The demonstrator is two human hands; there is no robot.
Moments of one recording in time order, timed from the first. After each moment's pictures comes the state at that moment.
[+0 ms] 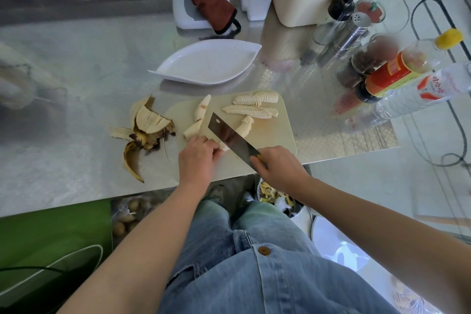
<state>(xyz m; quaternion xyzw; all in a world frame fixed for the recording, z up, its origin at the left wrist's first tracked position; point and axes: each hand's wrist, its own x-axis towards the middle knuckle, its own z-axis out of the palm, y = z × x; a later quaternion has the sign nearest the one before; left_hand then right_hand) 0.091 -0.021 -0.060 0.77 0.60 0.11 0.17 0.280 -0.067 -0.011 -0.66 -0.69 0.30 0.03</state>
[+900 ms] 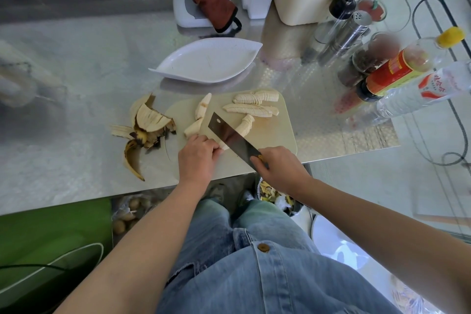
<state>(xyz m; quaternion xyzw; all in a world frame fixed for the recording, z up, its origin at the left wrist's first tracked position) 0.090 -0.021 -0.061 0.77 0.61 0.10 0.16 0.279 -0.071 -0.006 -0.66 -0.68 0.30 0.03</state>
